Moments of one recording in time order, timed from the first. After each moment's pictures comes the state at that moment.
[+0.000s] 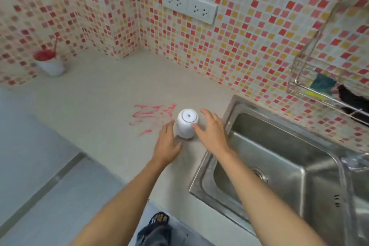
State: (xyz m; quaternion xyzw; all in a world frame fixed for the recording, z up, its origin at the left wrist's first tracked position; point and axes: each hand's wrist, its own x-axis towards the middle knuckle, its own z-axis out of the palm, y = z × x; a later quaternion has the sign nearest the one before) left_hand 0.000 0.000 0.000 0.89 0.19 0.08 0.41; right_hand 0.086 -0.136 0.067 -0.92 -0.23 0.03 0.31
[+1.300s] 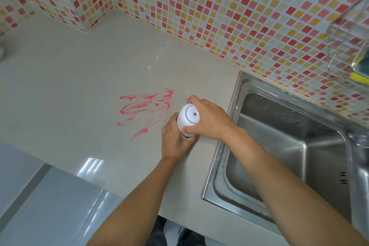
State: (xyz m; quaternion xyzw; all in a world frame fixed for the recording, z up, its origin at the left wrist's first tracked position) left_hand 0.056 0.012 -0.054 0.85 0.20 0.12 0.47; right_hand 0.134 -0.072 0.067 -0.93 -0.27 0.22 0.15
